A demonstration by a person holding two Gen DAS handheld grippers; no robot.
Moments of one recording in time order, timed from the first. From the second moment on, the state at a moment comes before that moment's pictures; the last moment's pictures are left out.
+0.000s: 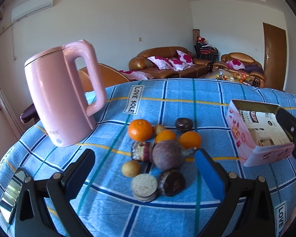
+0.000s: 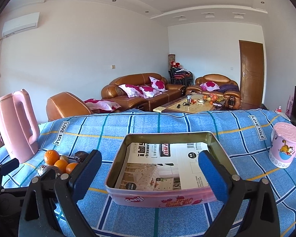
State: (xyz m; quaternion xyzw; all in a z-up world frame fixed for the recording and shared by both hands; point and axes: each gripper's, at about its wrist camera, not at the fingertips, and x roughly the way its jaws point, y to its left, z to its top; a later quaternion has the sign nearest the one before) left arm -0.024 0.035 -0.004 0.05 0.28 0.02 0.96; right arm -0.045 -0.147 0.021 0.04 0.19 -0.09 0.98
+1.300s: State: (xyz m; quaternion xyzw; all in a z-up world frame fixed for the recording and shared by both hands) left arm -0.037 0.115 -0.020 -0.01 0.38 -0.04 0.93; right arm 0.004 -0.037 -0.020 0.00 0.38 0.19 0.90
